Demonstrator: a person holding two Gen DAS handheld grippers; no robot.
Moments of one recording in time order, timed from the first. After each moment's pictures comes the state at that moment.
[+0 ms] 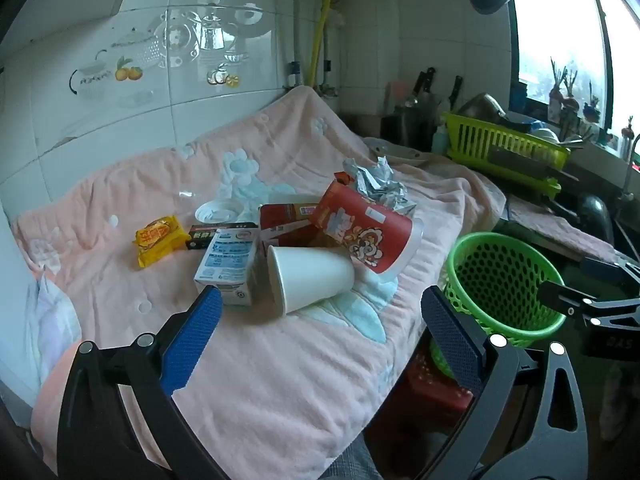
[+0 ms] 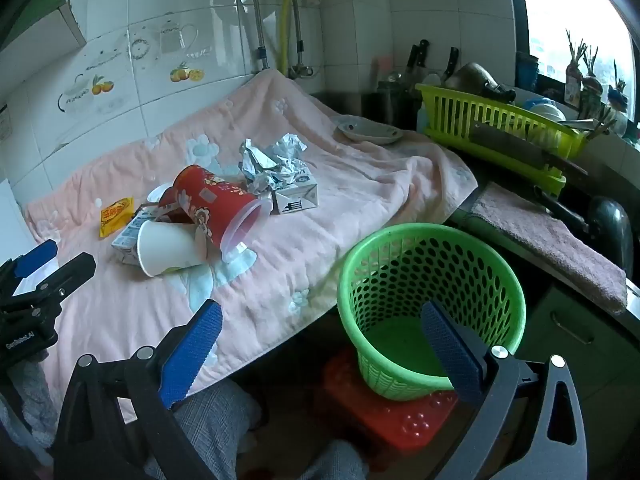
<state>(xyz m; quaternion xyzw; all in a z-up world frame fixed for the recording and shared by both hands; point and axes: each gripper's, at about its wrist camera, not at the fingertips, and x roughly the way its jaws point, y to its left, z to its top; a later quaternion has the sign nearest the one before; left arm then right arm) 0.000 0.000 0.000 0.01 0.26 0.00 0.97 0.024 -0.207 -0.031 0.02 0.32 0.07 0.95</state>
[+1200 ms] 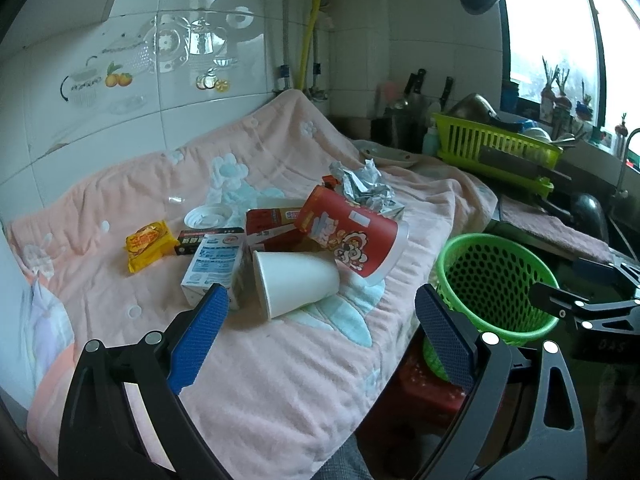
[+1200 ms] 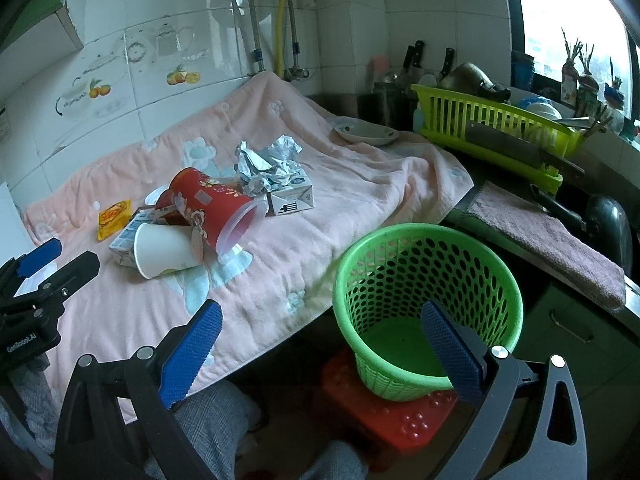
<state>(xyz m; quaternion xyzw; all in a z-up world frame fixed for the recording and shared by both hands) 0.000 -0.012 0.001 0.01 0.25 -0.02 0.97 0.024 -0.212 -0.032 0.02 0.31 0.07 0.95</state>
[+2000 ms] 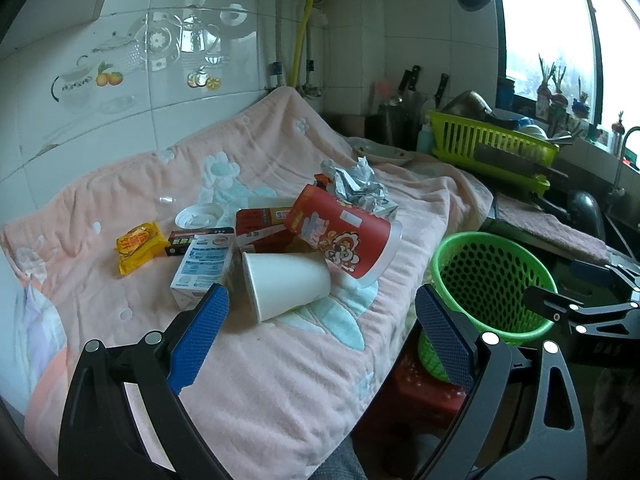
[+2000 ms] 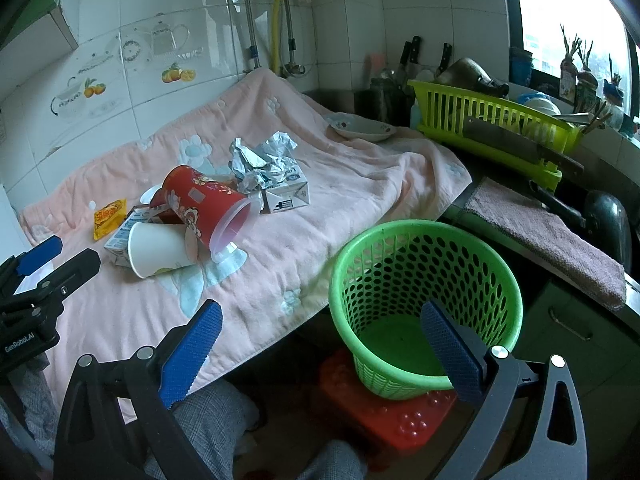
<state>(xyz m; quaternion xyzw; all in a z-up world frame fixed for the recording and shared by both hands) 0.009 -0.017 -0.002 0.01 0.26 -0.03 0.97 0.028 -0.219 -0.034 0.02 0.32 0.07 0.95</state>
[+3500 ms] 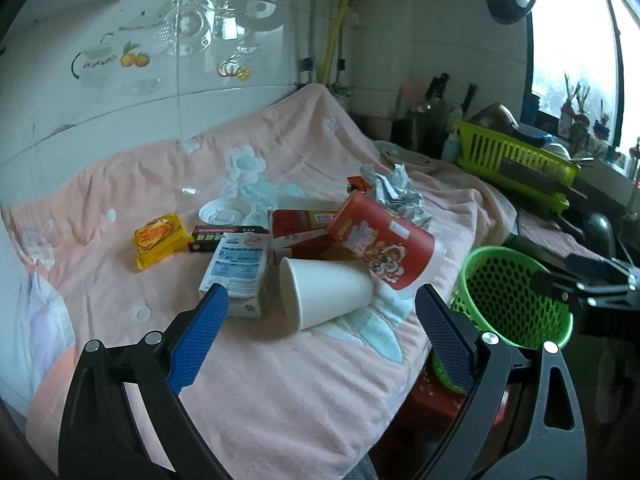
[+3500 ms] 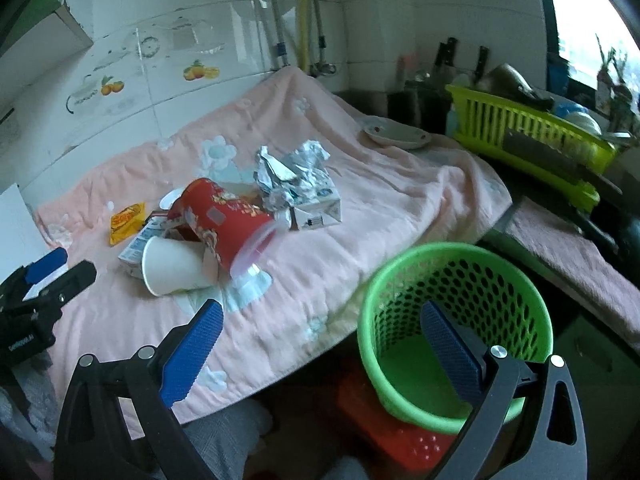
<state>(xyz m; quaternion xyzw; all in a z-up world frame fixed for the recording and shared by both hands) 0.025 0.024 0.000 -0.02 0.26 0.00 0.96 0.074 -0.203 -0.023 0.01 0.32 0.12 0.94</state>
